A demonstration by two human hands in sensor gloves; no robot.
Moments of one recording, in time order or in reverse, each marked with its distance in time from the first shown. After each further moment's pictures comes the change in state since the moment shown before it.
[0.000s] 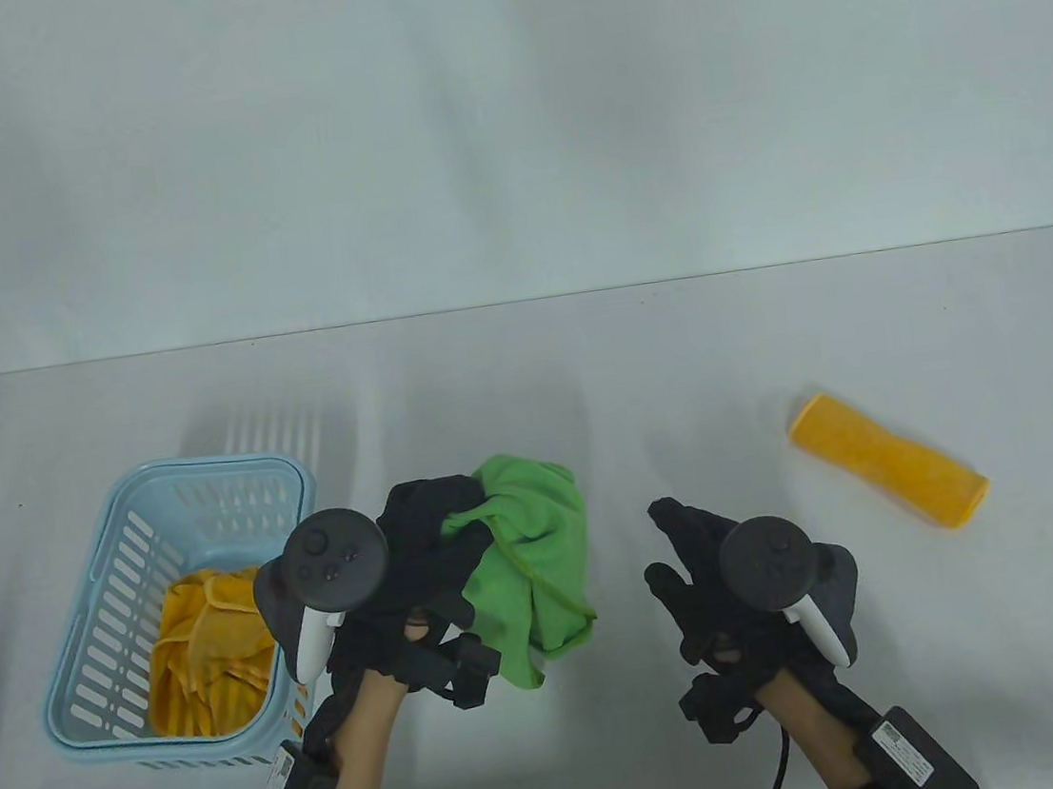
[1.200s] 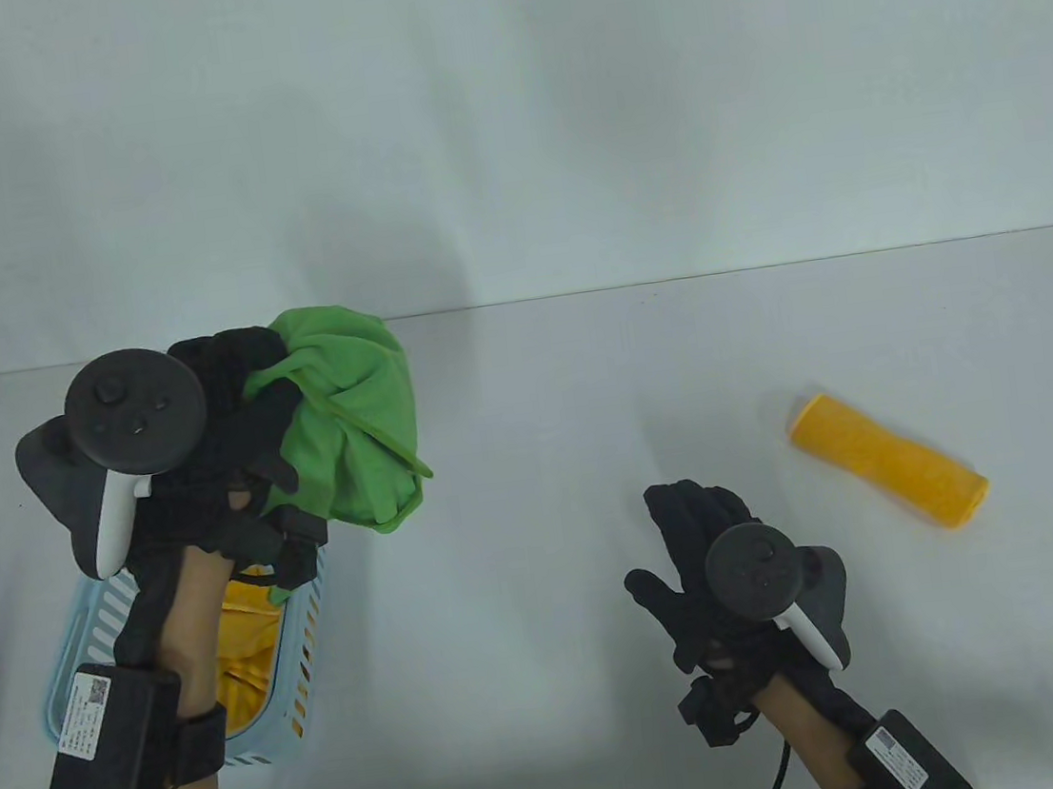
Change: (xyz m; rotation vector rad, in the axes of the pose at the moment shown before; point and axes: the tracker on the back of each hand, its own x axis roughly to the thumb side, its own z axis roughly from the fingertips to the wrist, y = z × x) left_hand 0.073 0.158 -0.047 0.214 0.086 -0.310; right_hand 0.008 -0.005 0.003 -0.046 -0.030 0.074
